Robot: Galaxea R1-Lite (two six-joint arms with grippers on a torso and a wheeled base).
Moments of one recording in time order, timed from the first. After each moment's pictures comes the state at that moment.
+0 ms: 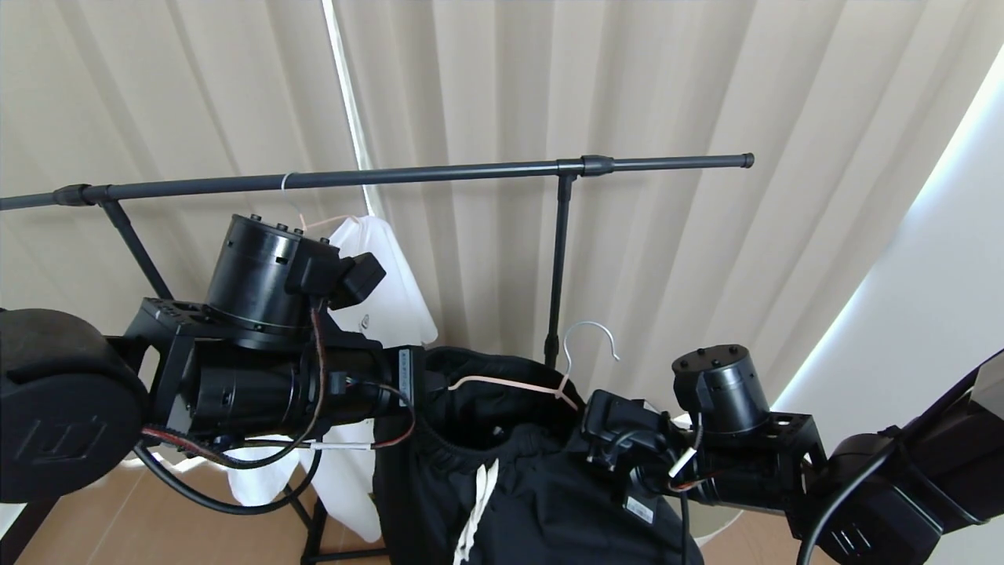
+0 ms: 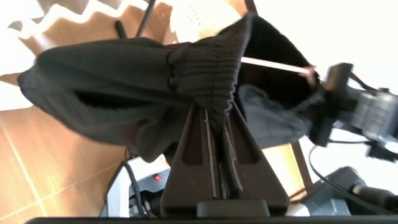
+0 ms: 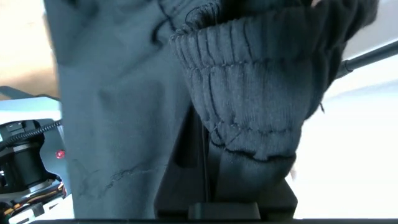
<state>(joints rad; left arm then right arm) -0.60 1.61 -0.95 -0.03 -0.09 -0.45 0.62 1.92 -0.66 -0.61 0.18 -0.55</state>
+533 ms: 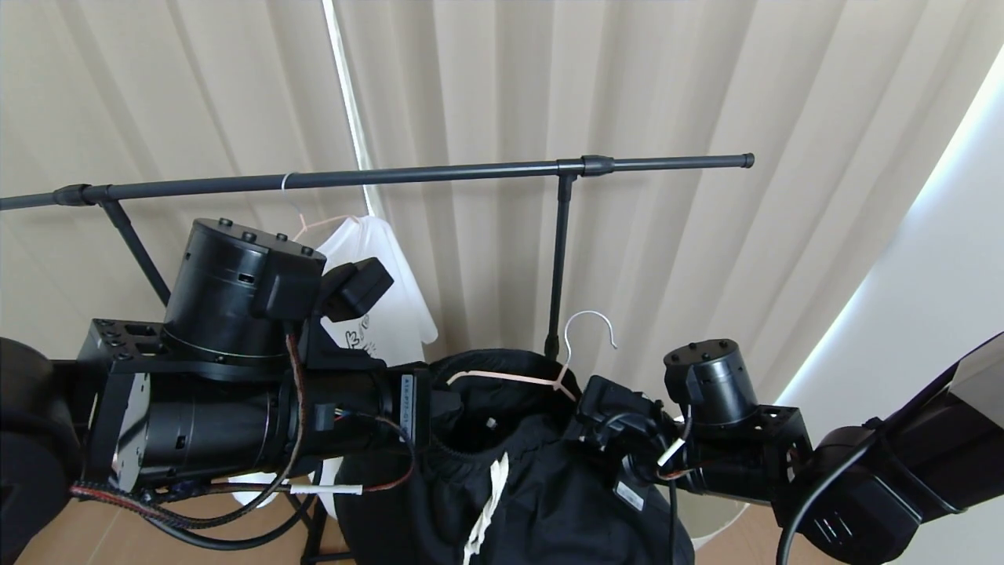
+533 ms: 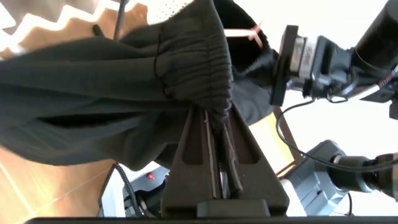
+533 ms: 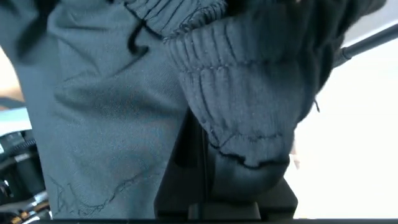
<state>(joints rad) -0.68 1.53 -0.90 -0.04 -0.10 -0.44 0.62 1.95 -0.69 -0.62 0.14 -0.47</state>
